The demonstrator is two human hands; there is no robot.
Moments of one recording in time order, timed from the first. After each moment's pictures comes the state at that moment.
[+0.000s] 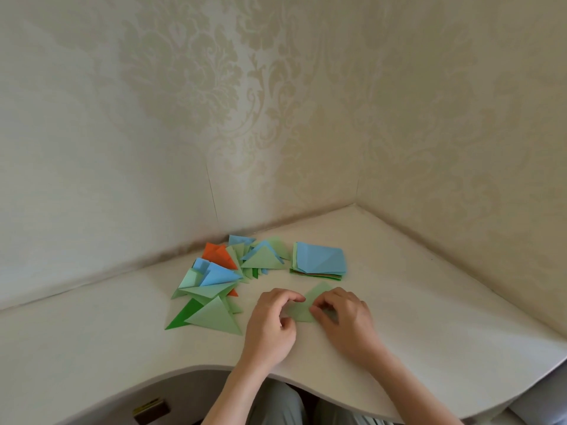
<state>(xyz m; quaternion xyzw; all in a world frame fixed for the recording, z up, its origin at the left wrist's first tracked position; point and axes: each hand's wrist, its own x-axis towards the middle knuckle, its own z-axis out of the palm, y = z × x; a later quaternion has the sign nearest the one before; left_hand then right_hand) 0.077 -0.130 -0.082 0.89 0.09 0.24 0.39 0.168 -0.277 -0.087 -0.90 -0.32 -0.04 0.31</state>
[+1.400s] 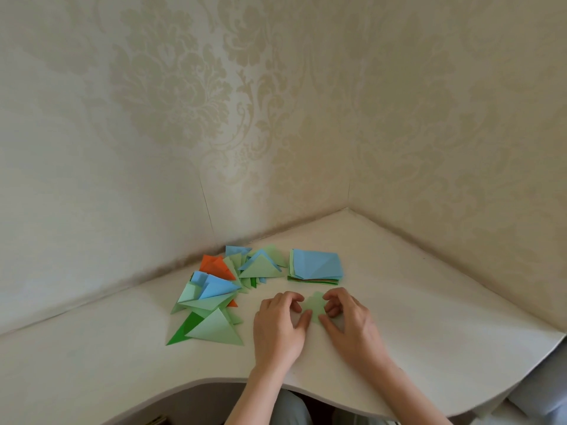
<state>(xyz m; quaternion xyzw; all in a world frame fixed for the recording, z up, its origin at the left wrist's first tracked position) 0.098 -0.143 -0.087 0.91 0.14 0.27 0.29 0.160 -0.284 -0.092 -0.84 -0.28 -0.10 0.44</state>
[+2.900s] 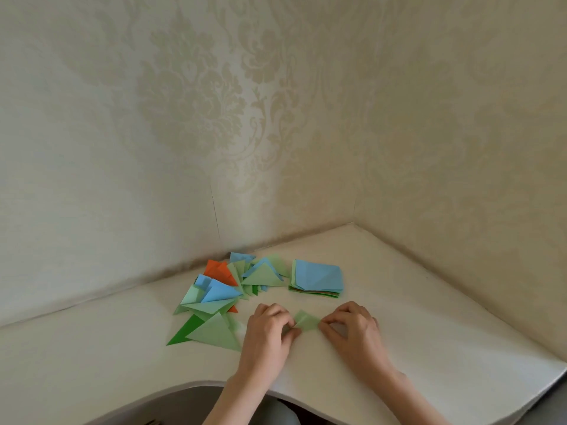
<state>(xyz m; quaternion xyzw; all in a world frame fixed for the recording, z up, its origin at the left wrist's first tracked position) 0.089 -0.122 -0.089 0.93 0.07 0.27 0.24 0.169 -0.292 -0.080 -0.89 -0.27 -0.08 0.36</state>
